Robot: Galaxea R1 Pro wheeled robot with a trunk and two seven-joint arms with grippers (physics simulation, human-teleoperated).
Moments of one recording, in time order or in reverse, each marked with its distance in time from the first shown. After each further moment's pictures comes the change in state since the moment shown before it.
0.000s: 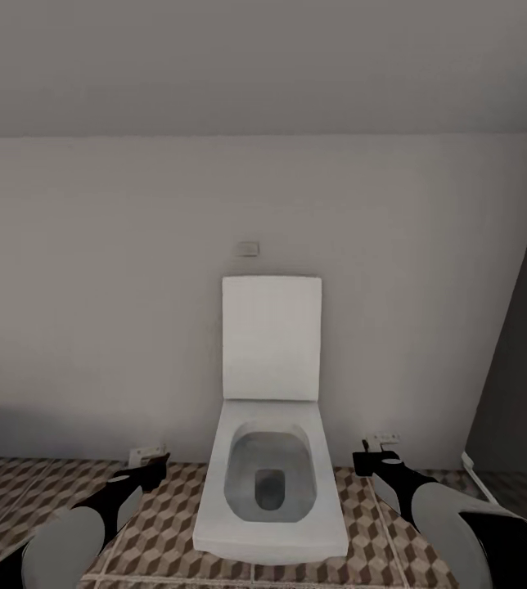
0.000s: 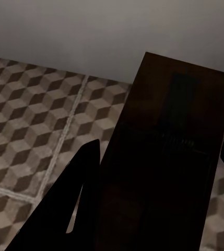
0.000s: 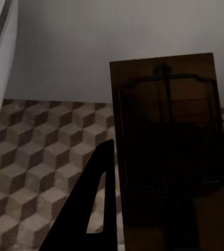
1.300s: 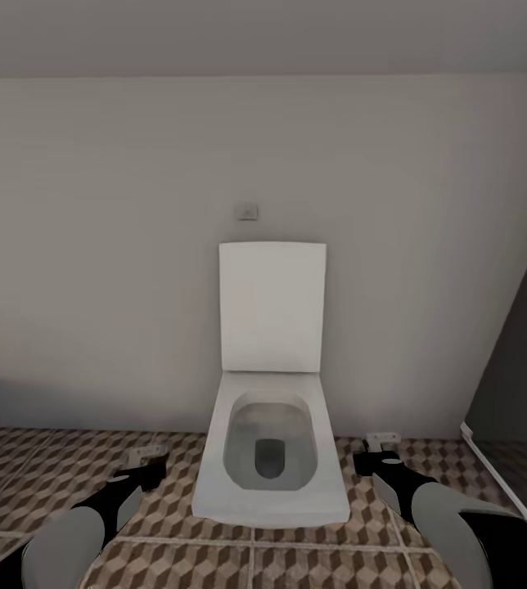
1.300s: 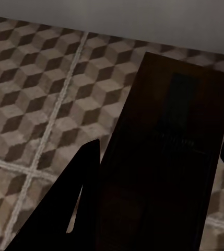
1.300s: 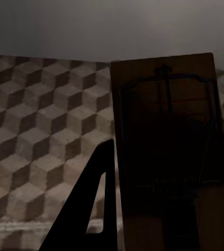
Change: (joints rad) left arm 0.000 0.001 0.000 0.000 0.000 -0.002 0.000; right arm 0.000 0.000 0.000 0.000 0.000 0.000 -0.003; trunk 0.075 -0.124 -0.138
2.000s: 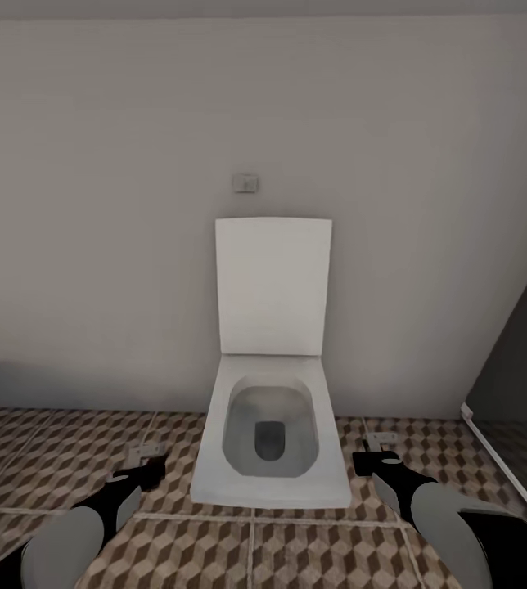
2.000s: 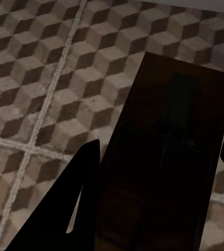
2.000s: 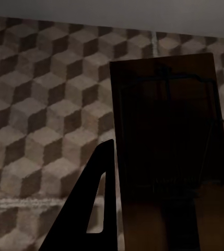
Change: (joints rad) left arm 0.000 0.003 0.000 0.000 -0.002 -0.003 0.000; right arm 0.000 0.002 0.000 0.000 0.000 -0.001 -0.001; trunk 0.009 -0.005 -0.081
